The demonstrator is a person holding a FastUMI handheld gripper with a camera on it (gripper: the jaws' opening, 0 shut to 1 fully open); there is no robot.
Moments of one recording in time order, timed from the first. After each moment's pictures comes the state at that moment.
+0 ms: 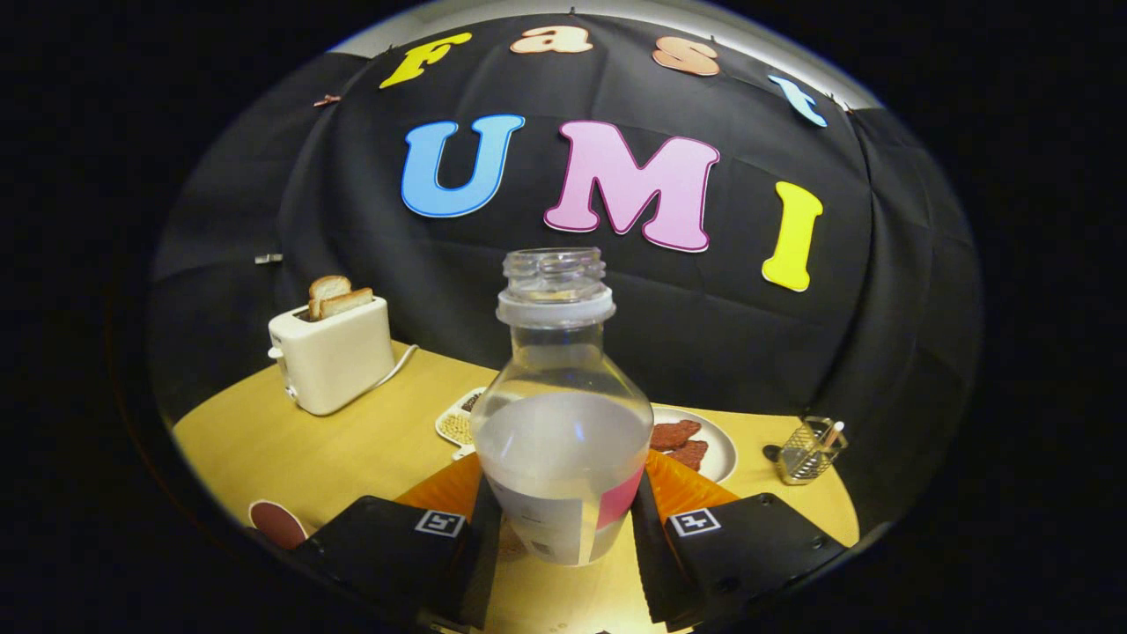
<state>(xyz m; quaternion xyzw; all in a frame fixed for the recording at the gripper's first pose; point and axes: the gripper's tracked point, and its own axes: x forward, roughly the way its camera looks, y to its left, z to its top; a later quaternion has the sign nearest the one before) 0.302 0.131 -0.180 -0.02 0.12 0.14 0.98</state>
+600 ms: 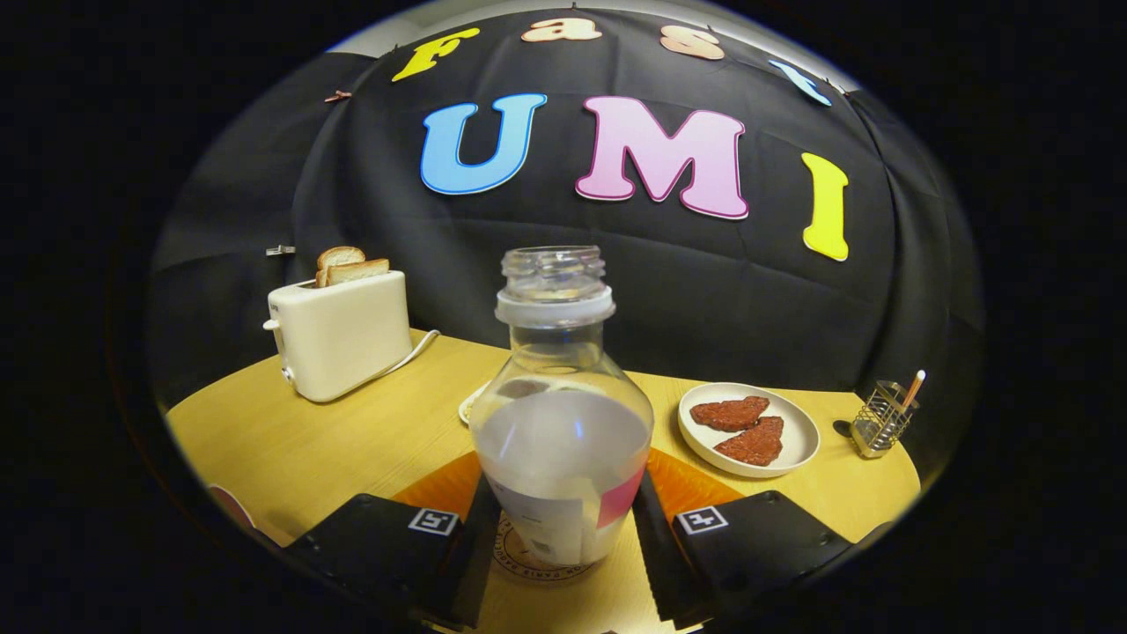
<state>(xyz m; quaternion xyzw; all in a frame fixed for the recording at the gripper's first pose) 0.324 0.176 -0.258 -0.02 0.13 0.16 0.98</state>
